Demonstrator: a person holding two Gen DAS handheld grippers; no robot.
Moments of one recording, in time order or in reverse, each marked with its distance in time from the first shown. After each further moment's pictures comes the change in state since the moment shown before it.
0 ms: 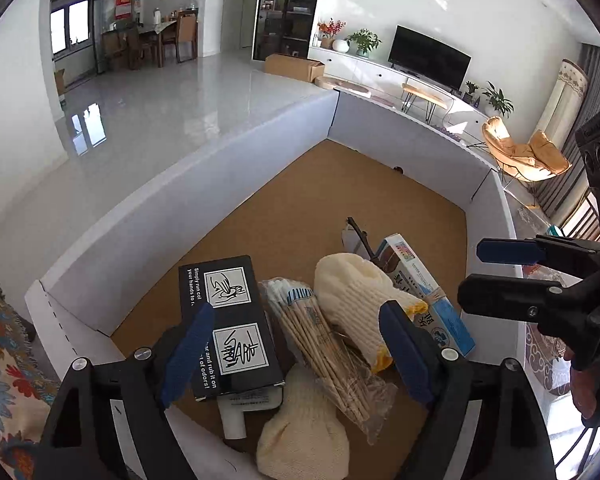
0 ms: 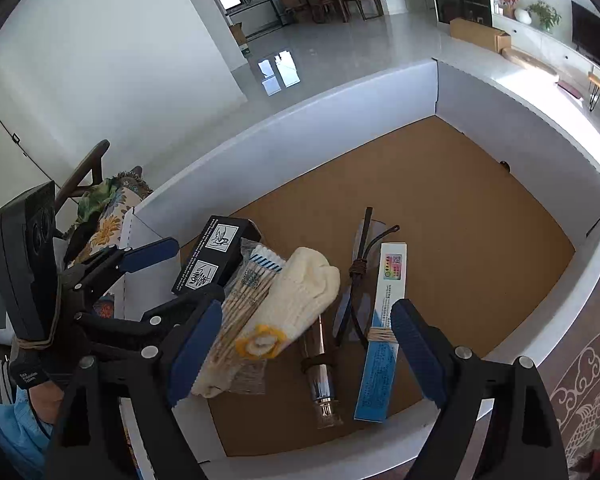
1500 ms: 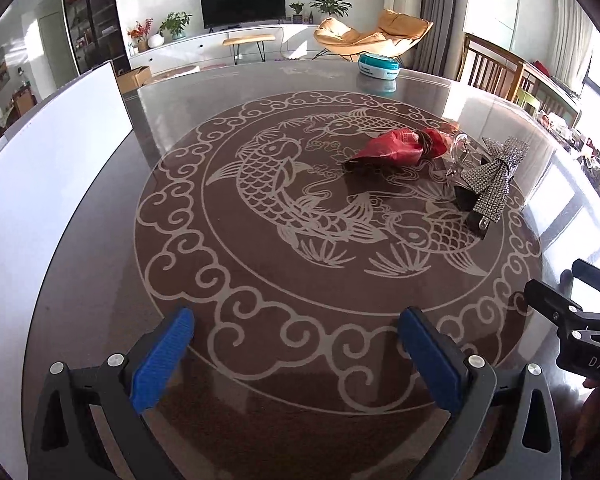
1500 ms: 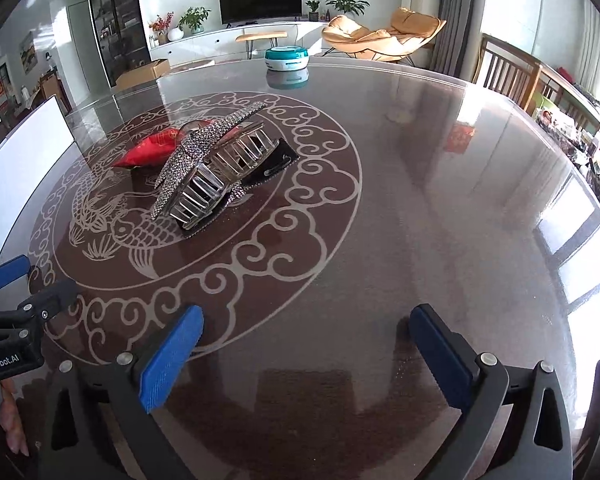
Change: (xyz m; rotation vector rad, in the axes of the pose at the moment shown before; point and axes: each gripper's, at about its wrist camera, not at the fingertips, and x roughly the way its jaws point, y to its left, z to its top) left arm 0.071 -0.372 -0.135 0.529 0.107 -0.235; right arm -0.207 -0.230 -0.374 0.736 -0.189 -0.849
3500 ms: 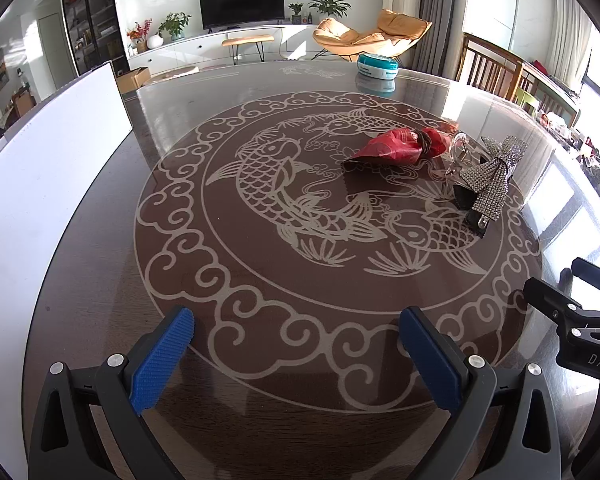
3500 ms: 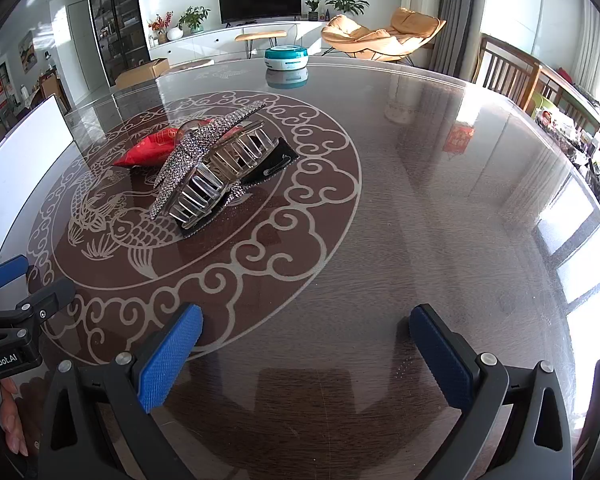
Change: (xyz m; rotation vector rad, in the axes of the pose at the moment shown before) left arm -0.003 0.001 -0.001 0.005 0.000 -0.003; right arm 0.000 -0.001 -0.001 0.001 0.001 -0.003
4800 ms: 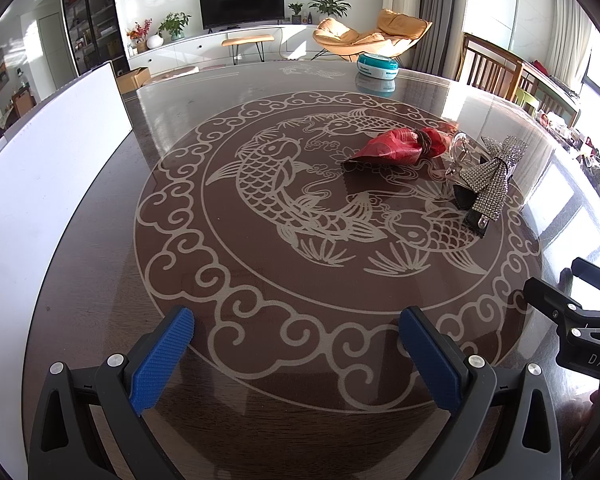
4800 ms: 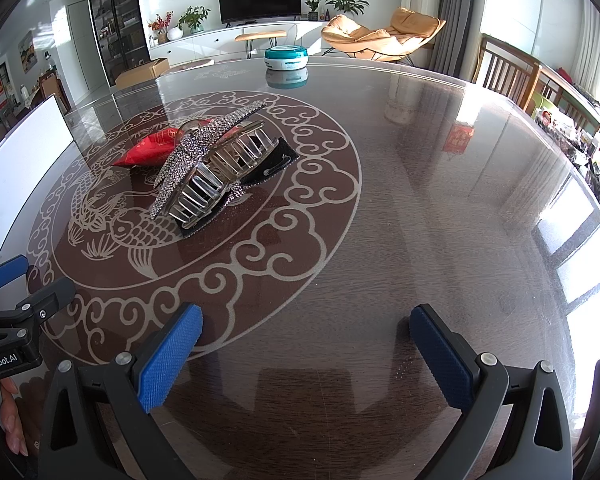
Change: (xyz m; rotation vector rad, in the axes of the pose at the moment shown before) left arm 0.000 0.000 0.000 0.000 0.000 0.000; right arm 0.000 0.000 0.000 0.000 0.000 -0.001
